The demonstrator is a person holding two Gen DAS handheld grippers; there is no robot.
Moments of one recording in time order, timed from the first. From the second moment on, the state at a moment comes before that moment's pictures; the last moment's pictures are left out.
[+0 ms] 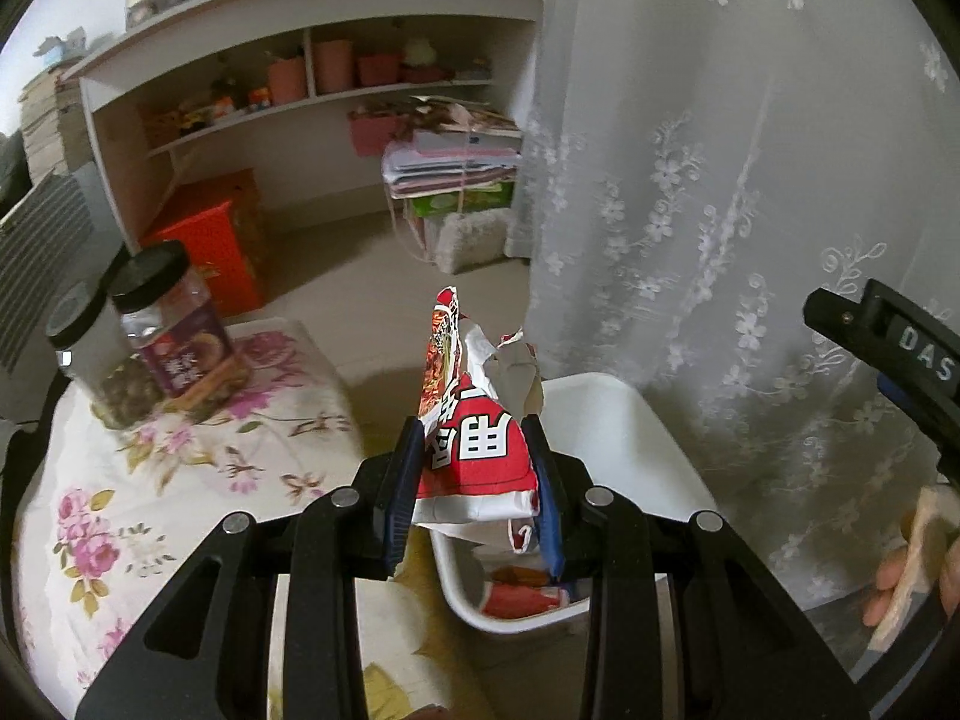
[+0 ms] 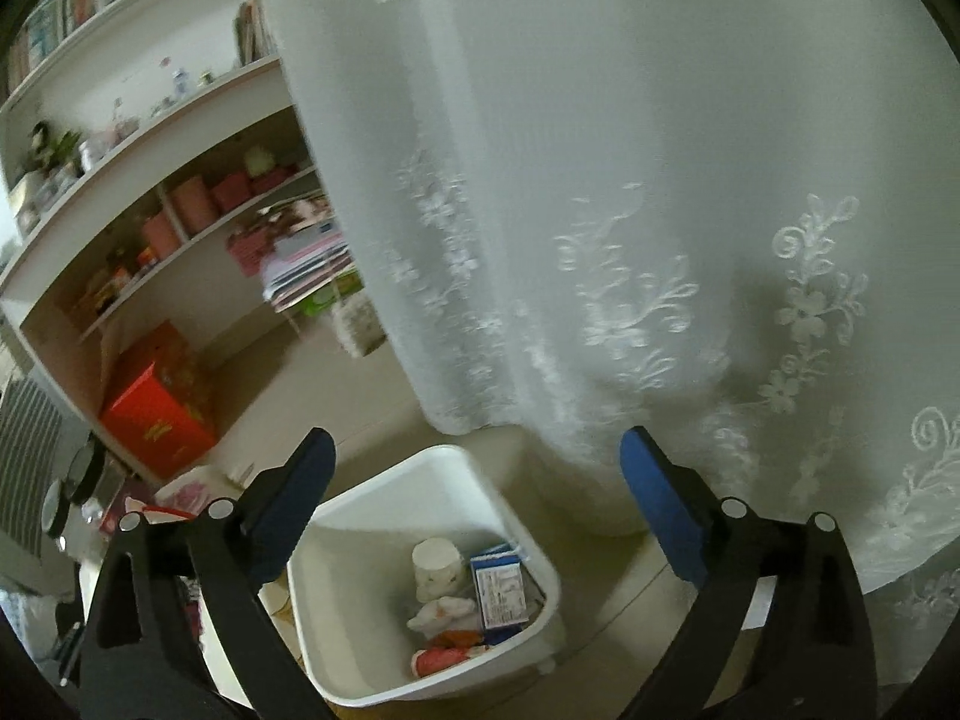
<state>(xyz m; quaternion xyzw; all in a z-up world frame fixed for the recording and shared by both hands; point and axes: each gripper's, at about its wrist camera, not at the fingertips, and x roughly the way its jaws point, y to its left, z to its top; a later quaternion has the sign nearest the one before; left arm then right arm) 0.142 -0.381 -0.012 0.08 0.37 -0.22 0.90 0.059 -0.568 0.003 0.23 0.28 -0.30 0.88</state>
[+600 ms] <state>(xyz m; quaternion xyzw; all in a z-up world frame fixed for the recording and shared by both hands) 0.154 -0.419 -0.036 0.08 0.41 -0.25 0.87 0.042 -0.593 -0.003 0.23 0.29 -0.34 0.86</state>
